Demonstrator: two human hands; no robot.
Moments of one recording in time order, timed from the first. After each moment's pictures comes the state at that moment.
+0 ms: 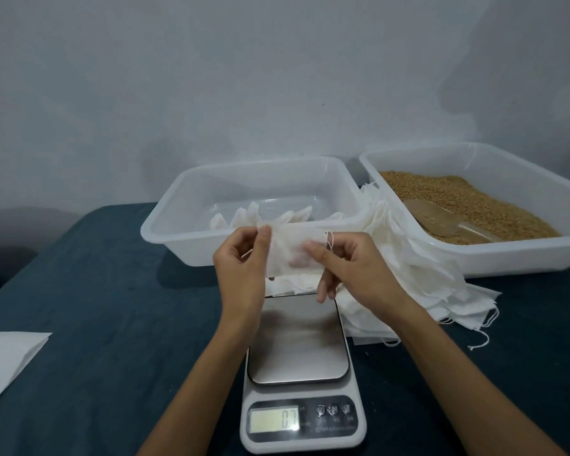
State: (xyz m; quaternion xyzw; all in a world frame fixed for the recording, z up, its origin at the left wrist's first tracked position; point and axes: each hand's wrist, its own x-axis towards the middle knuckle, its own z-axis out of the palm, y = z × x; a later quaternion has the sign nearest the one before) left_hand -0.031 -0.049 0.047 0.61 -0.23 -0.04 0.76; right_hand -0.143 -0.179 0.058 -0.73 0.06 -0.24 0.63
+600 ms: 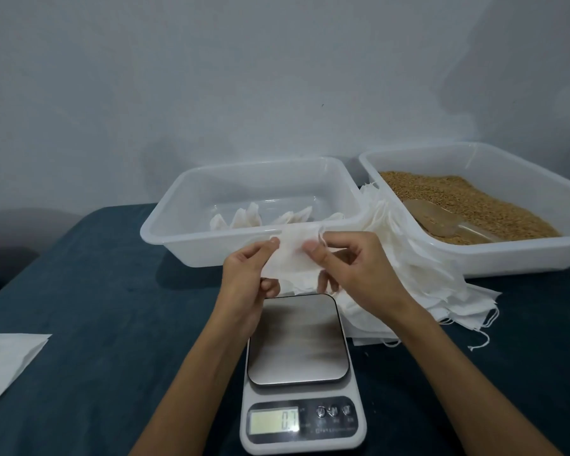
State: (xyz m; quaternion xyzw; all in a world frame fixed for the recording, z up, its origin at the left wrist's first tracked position) left_hand -0.026 -0.046 0.050 0.57 -0.15 -0.27 0.76; right_hand -0.145 -0.176 0.061 -0.76 0.04 -0.33 0.55
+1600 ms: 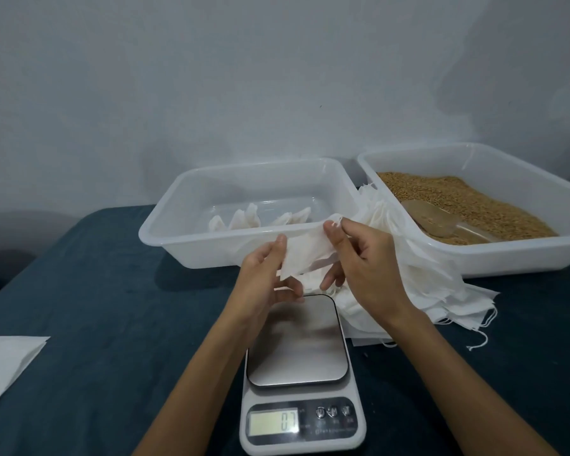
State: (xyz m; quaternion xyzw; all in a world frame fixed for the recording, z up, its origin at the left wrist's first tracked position) left_hand -0.041 -0.049 0.056 0.62 -0.23 -0.30 0.69; right_hand -0.146 -0.174 0.060 -0.74 0.09 -0.41 0.52
